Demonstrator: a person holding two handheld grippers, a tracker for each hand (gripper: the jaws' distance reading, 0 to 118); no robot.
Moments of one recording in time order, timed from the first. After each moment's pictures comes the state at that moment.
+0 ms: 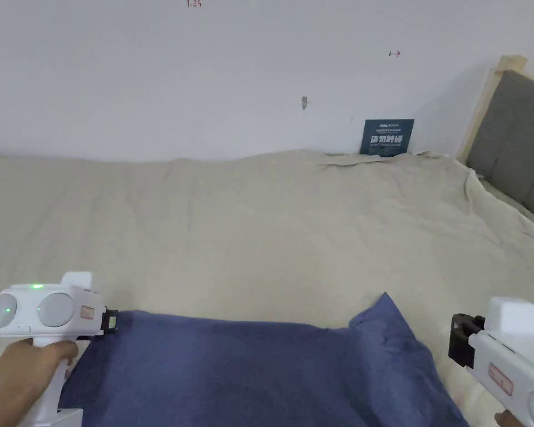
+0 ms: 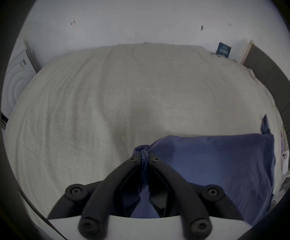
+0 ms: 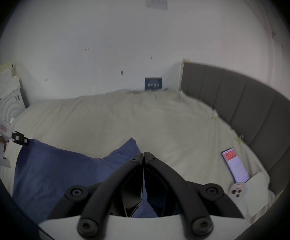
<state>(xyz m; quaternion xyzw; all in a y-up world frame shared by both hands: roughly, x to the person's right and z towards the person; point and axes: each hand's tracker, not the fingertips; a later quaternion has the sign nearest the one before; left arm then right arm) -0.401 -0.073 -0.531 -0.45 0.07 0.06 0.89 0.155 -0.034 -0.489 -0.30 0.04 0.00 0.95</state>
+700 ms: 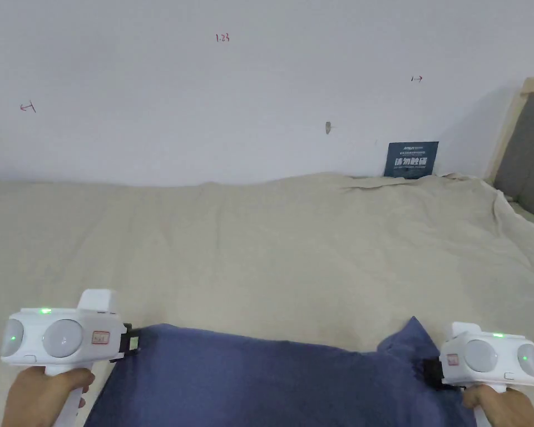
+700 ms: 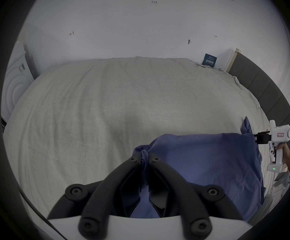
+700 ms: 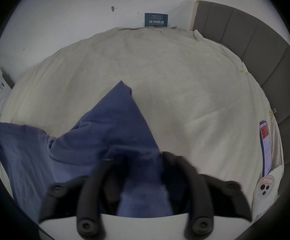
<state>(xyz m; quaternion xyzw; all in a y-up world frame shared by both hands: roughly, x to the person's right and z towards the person) -0.403 -0.032 -0.494 -0.42 0.04 0.06 0.90 0.112 -0.115 -0.576 -0.50 0.02 0.03 0.86</state>
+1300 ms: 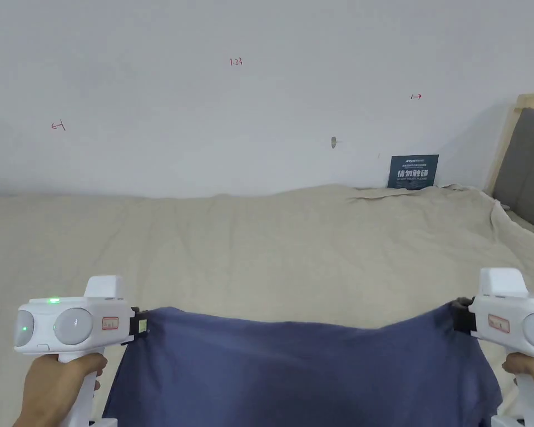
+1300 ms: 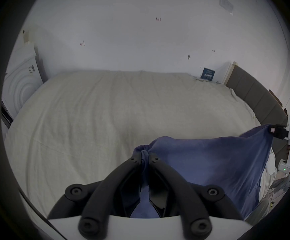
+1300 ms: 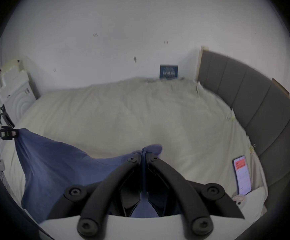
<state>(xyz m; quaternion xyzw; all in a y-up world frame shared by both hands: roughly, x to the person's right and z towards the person) -0.405 0.022 -0.438 -0.36 0.06 0.08 0.93 0.136 0.046 -0.492 -0.31 0.11 0.03 0.94</state>
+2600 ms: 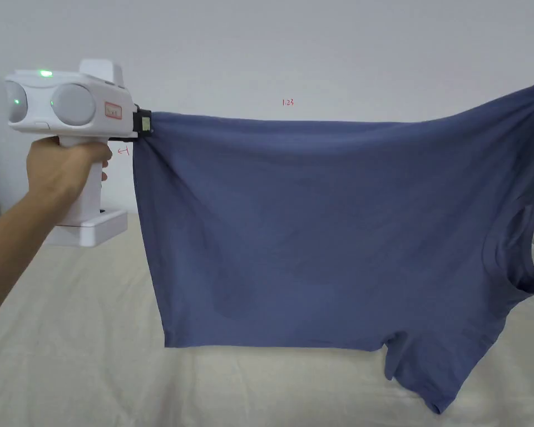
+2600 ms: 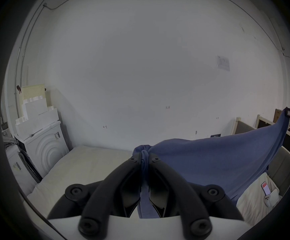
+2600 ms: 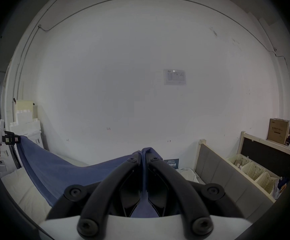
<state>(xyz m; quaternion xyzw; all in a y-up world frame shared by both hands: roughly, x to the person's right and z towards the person) -0.431 0.299 -0.455 -0.13 0.13 0.00 0.98 0.130 0.312 -0.533 -0.04 0.13 0.01 0.99</state>
